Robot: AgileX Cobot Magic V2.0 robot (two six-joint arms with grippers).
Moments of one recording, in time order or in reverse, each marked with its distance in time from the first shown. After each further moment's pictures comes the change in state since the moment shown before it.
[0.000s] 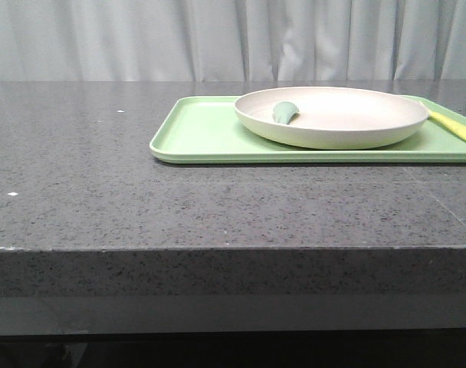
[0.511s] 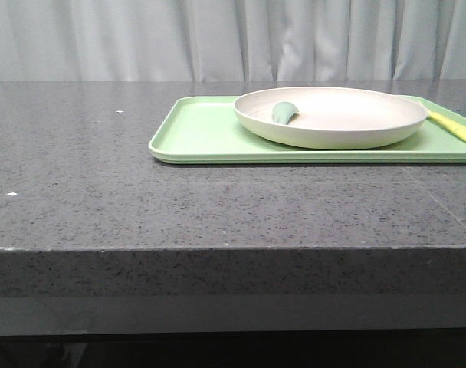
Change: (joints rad) left arm 0.000 0.000 0.000 0.000 0.002 0.000; right arm 0.000 -0.054 0.319 -0.037 -0.130 0.000
